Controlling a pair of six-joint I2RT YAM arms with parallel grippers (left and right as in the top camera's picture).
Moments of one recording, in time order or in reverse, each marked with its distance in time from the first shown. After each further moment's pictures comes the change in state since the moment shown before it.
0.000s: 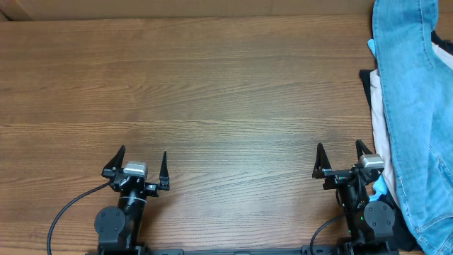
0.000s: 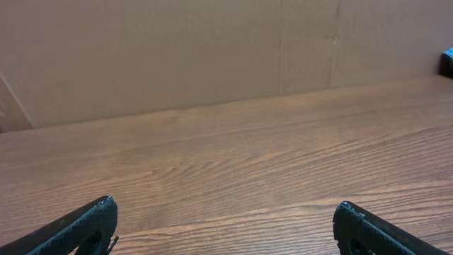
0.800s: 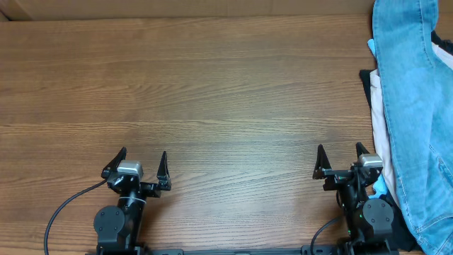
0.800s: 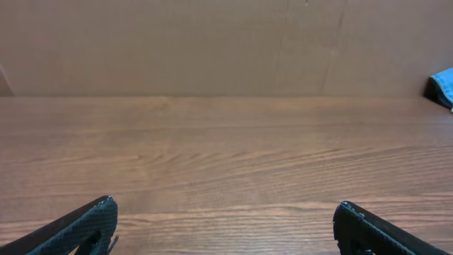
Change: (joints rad) left arm 0.000 0.000 0.032 -0.059 0.000 -0.140; right arm 0.000 0.005 0.017 -0.089 0.033 0.000
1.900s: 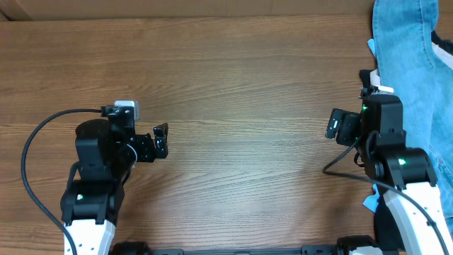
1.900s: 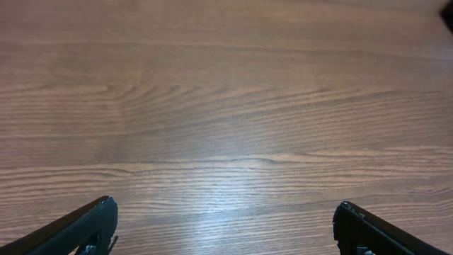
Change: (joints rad) left arm 0.000 0.892 0.722 -0.402 0.071 -0.018; right arm -0.015 1.071 0.946 -0.690 0.222 0.157
